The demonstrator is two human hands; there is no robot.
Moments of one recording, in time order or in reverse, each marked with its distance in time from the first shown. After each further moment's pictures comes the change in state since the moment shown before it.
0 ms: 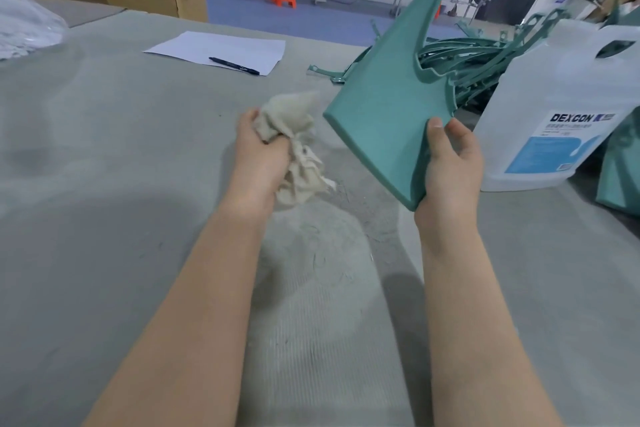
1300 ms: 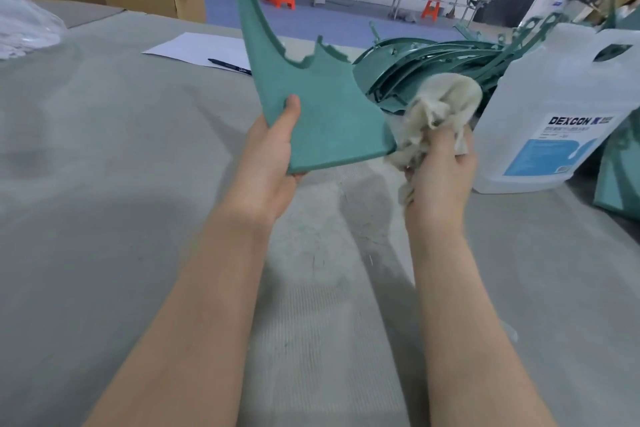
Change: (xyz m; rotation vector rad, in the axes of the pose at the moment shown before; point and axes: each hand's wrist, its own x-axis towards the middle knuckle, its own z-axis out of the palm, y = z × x) left_hand -0.014 0.019 0.007 -0.522 -0.276 -0.117; right_hand -0.017 -0.005 0.011 -0.100 0.024 -0.138
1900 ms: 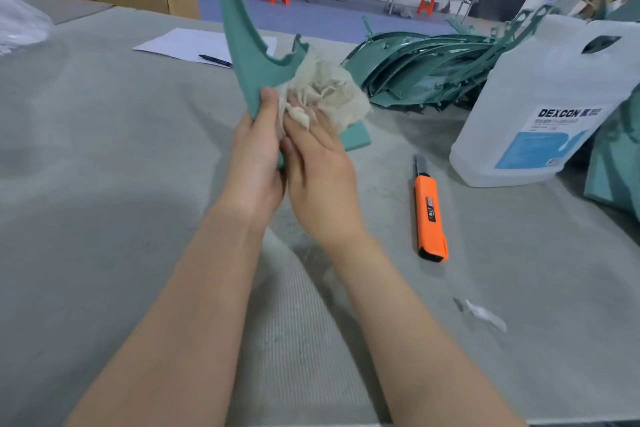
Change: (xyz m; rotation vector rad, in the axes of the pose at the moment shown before) left_hand 0.002 -0.007 0.007 0.032 0.110 0.105; right_hand -0.051 0.031 0.048 -0.639 -0.541 -0.649
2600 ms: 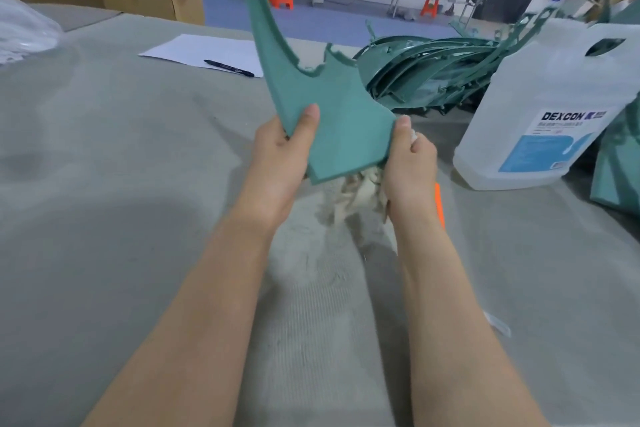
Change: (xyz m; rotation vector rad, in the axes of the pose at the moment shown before) left_hand -0.004 -0.010 -0.001 0.269 -0.136 0.136; right_hand 0.021 0.054 -0.053 0.297 0.245 0.682
